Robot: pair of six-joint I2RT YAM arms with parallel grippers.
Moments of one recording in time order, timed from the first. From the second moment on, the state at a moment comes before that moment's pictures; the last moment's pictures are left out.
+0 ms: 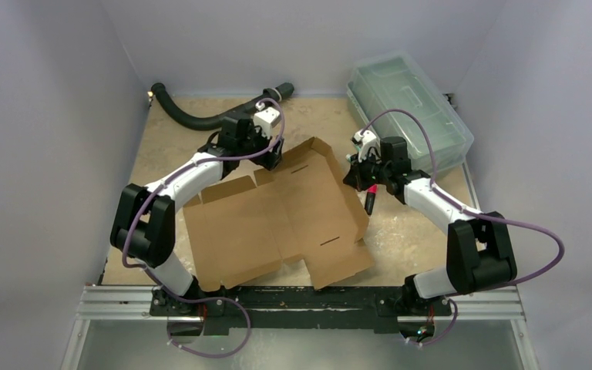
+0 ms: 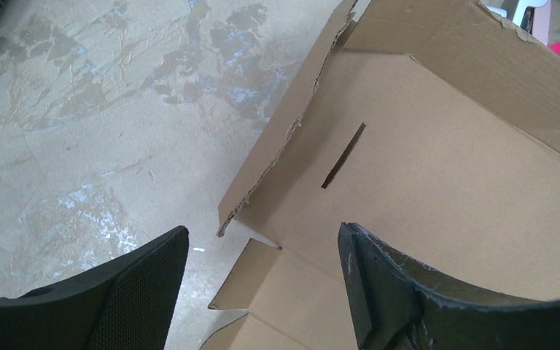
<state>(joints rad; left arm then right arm) -0.39 1.65 1.16 -0.11 0.26 0.09 0.26 1.43 0.84 -0.09 -0.47 -0.07</state>
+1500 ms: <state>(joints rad) -0.39 1.83 1.16 0.13 0.31 0.20 0.24 1.45 0.84 -0.10 -0.52 -0.07</state>
